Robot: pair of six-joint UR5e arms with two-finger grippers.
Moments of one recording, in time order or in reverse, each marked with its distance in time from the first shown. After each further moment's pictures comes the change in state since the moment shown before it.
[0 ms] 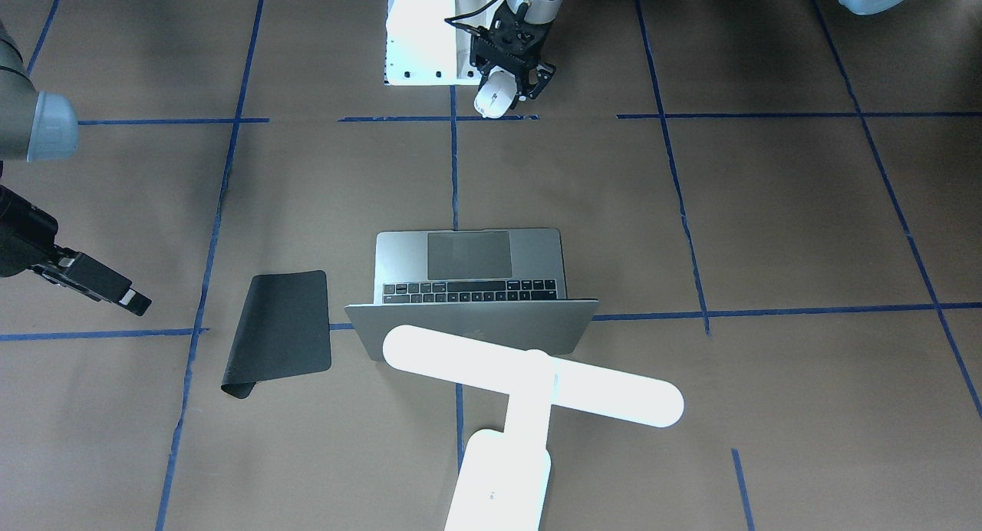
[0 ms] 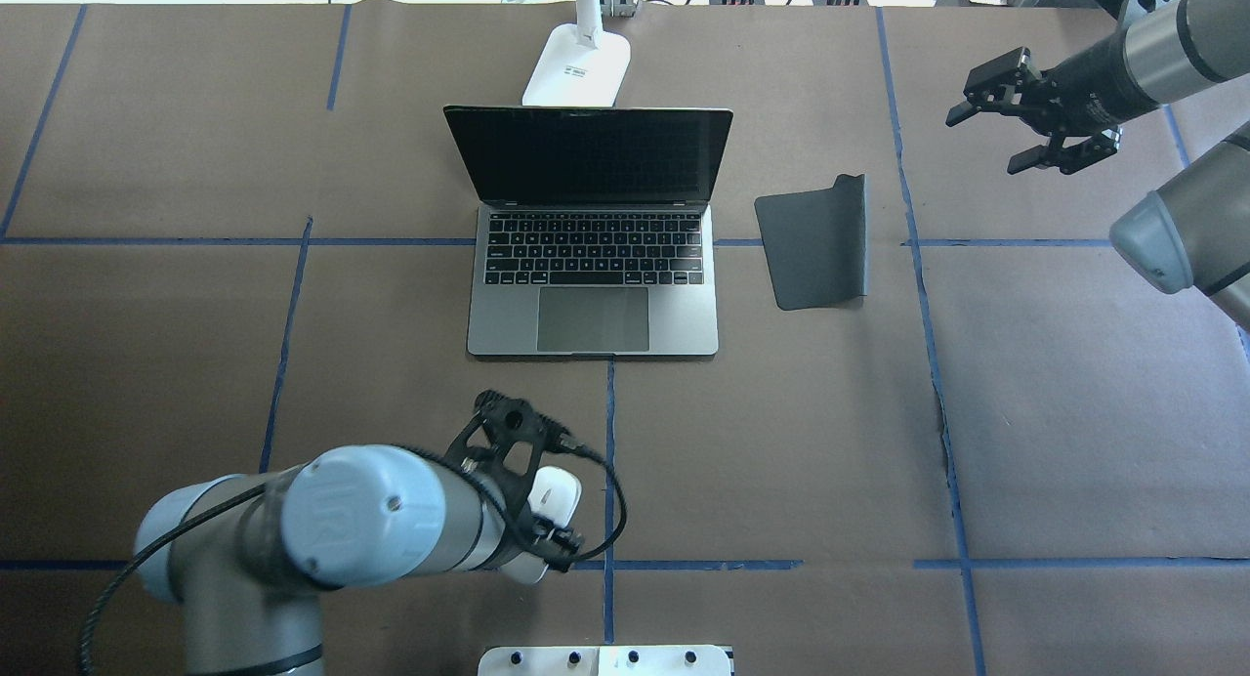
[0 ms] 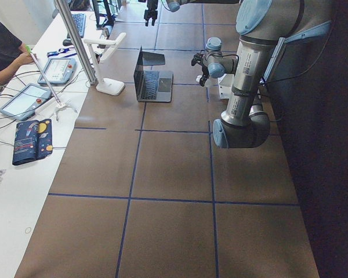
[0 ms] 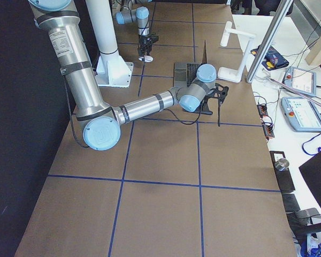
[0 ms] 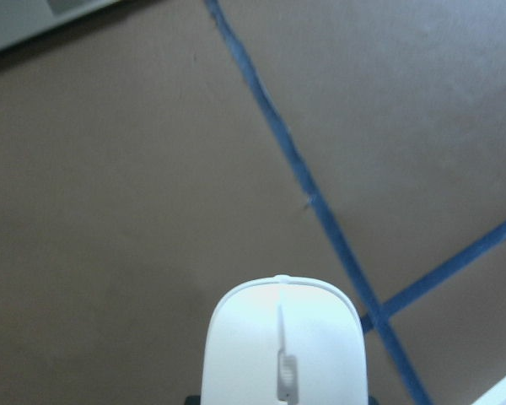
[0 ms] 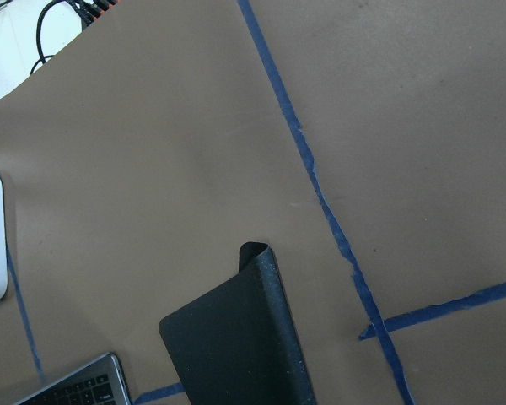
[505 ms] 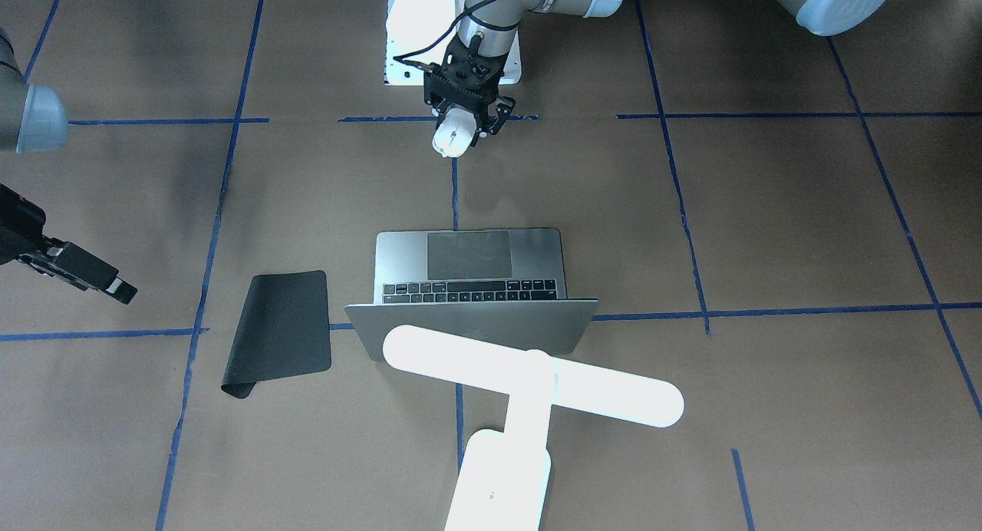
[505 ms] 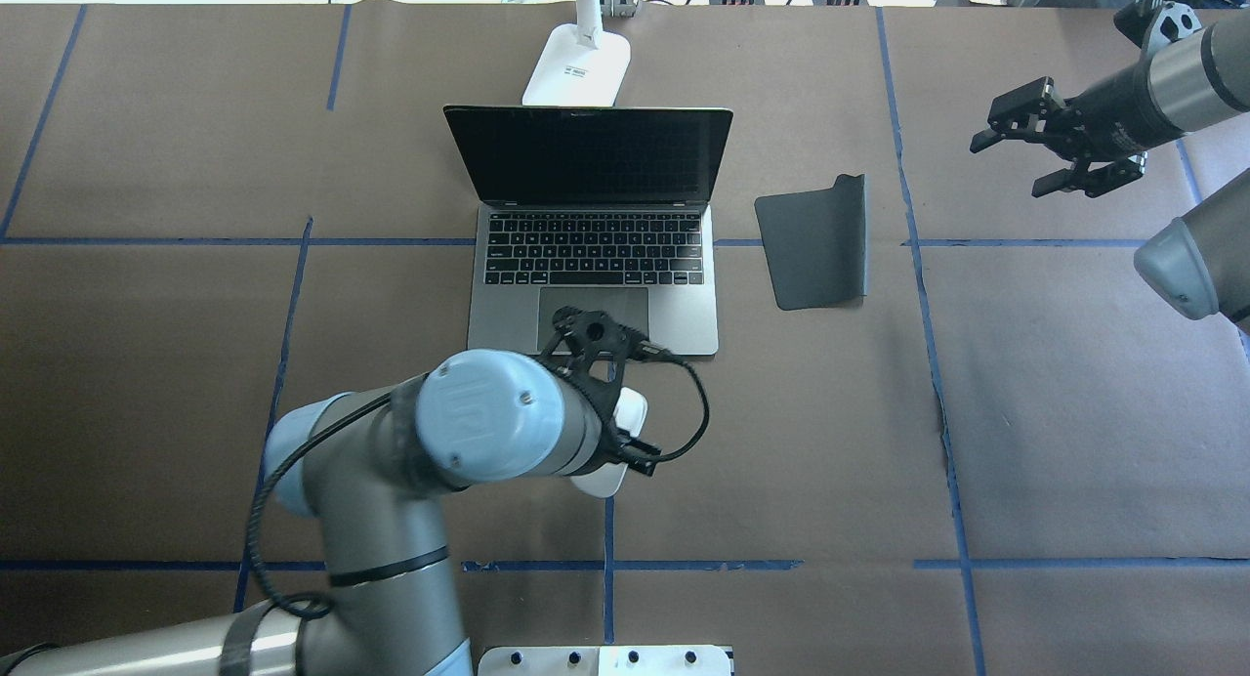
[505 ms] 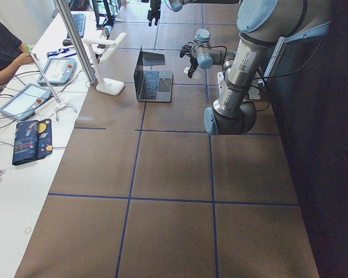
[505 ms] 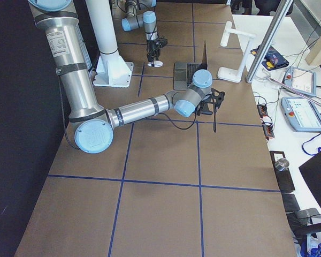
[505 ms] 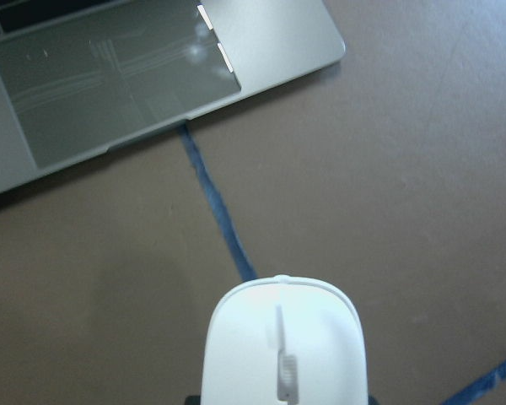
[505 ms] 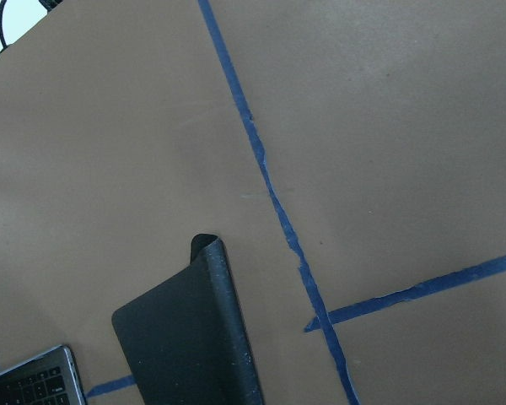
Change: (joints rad) left arm -0.081 -0.213 0.224 -0.008 0.000 -0.026; right arm 0.001 -0.062 0.015 0.003 -0.001 -0.045
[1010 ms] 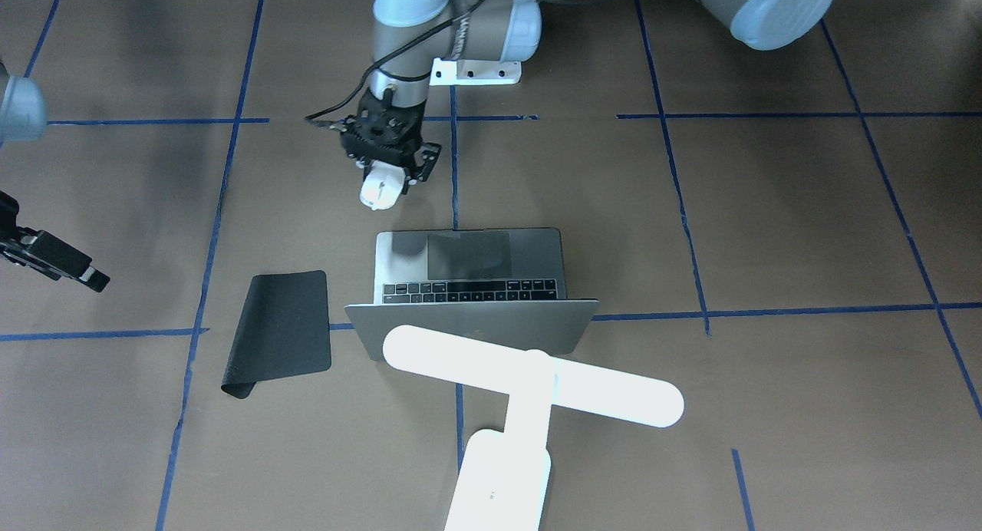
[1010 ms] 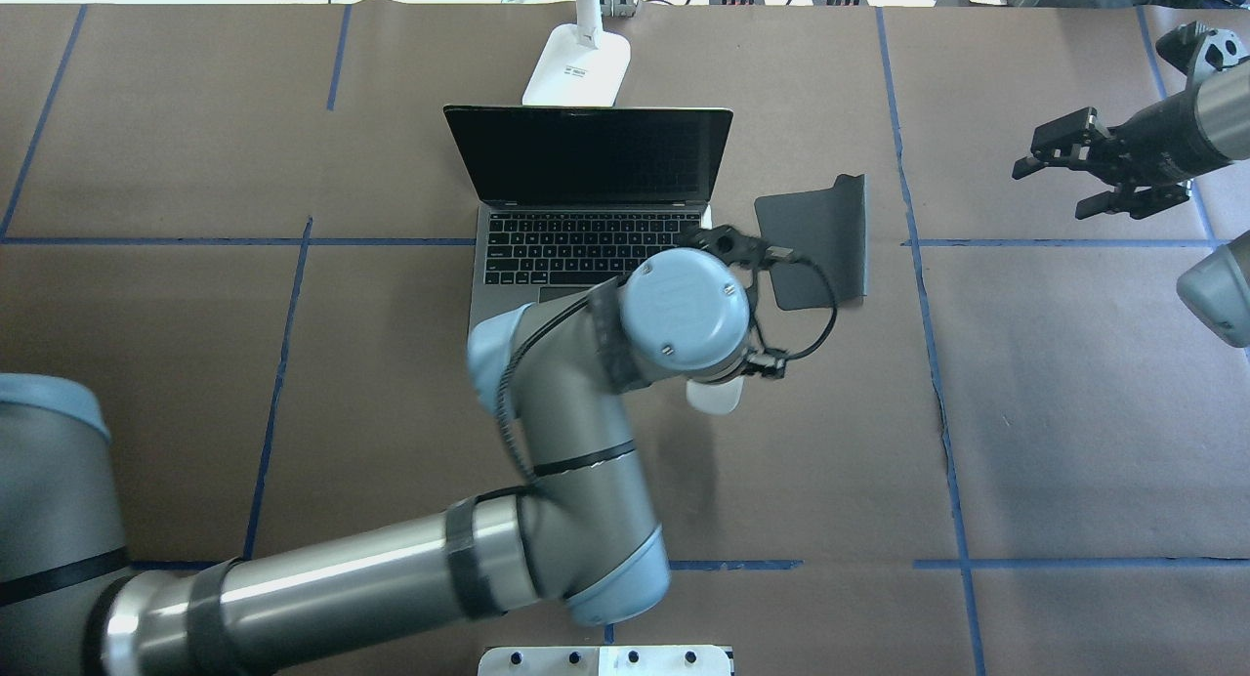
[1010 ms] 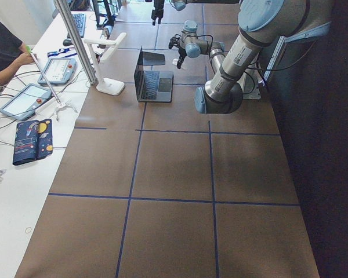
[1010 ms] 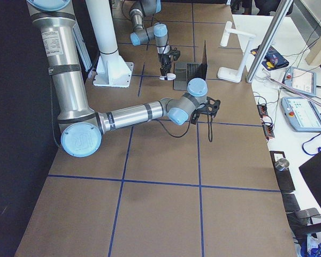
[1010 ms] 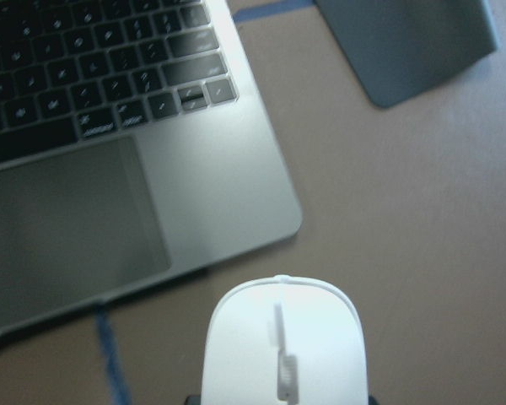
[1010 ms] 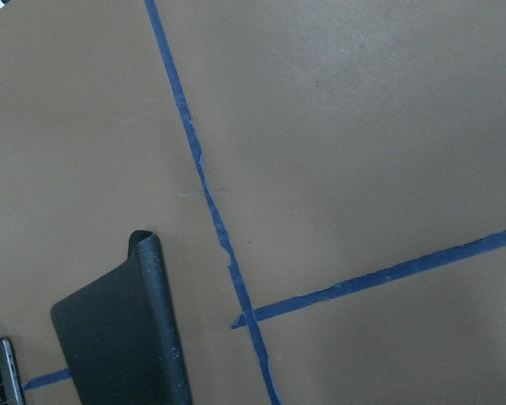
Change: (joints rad) left arm -0.066 -0.336 0.434 -0.113 -0.002 -0.105; right arm 0.025 -0.086 0.026 0.001 0.000 -0.096
